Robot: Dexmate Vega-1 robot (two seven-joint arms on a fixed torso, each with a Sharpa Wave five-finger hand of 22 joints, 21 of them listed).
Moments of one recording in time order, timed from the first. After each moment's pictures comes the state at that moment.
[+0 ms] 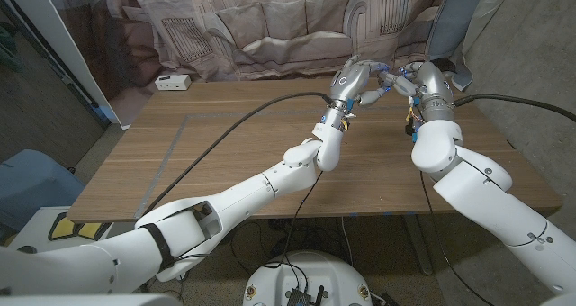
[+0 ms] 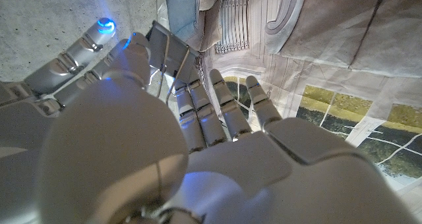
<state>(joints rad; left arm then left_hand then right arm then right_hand) 0.49 0.16 1.01 -1.41 0.70 0.12 0.75 0.99 -0.01 0.35 -0.16 0.20 0.84 -0.06 0.24 0.21 0.85 -0.13 0.29 0.38 0.60 -0.06 0.21 0.17 0.27 0.22 0.20 0.18 -1.10 -0.75 -0.32 -2.45 -0.11 -0.87 -0.60 0.80 0.08 0.26 -0.16 0.18 0.68 0.09 0.30 0.21 0.80 0.07 0.29 0.20 0.66 -0.03 0.40 0.26 0.85 0.00 0.25 0.18</state>
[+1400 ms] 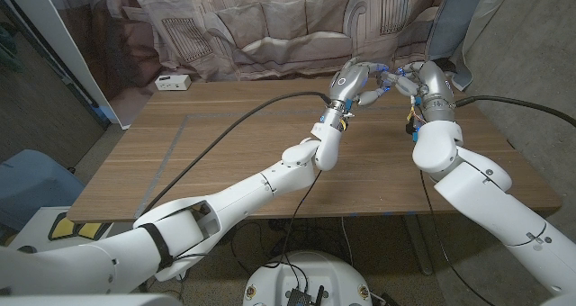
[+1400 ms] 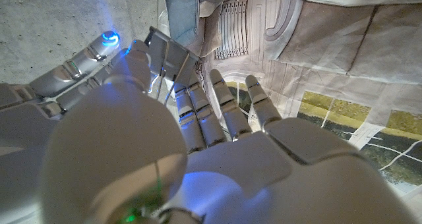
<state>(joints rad) 0.49 0.17 1.01 -1.42 0.69 0.12 0.72 0.96 0.01 0.35 -0.14 0.20 0.80 -0.10 0.20 0.21 0.82 -0.17 0.24 0.40 0.61 -0.06 0.19 0.17 0.28 0.22 0.20 0.18 -1.12 -0.74 -0.29 -2.42 -0.10 -0.79 -0.62 0.87 0.09 0.25 -0.16 0.18 0.78 0.06 0.32 0.21 0.91 0.02 0.29 0.20 0.73 -0.07 0.44 0.29 0.90 -0.04 0.26 0.18</state>
